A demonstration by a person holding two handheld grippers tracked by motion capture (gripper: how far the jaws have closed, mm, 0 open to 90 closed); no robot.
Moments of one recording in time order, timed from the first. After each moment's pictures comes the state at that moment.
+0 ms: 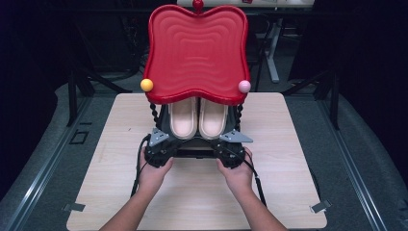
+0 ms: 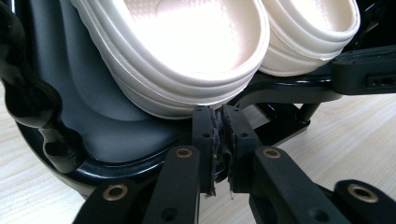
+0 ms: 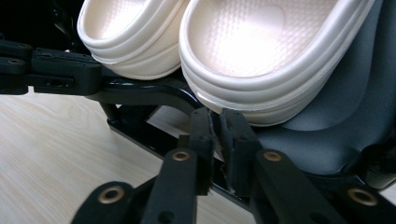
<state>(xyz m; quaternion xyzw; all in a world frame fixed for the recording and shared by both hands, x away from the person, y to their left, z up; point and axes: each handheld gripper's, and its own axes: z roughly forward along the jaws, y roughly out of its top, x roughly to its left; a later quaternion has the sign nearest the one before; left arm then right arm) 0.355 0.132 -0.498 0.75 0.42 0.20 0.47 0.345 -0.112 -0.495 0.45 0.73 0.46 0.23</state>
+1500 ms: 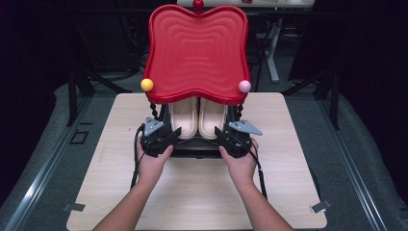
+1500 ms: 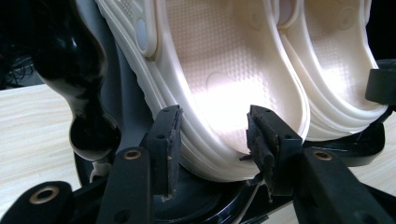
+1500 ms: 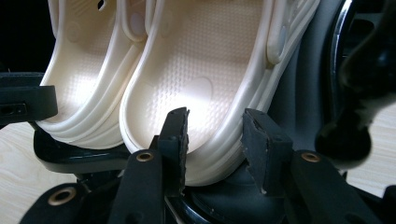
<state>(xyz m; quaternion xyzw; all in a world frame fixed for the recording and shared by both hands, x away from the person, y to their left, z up) 0.375 0.136 -0.476 0.70 0.45 0.25 0.50 0.365 -0.125 -0.475 0.49 0.66 0.49 0.27</state>
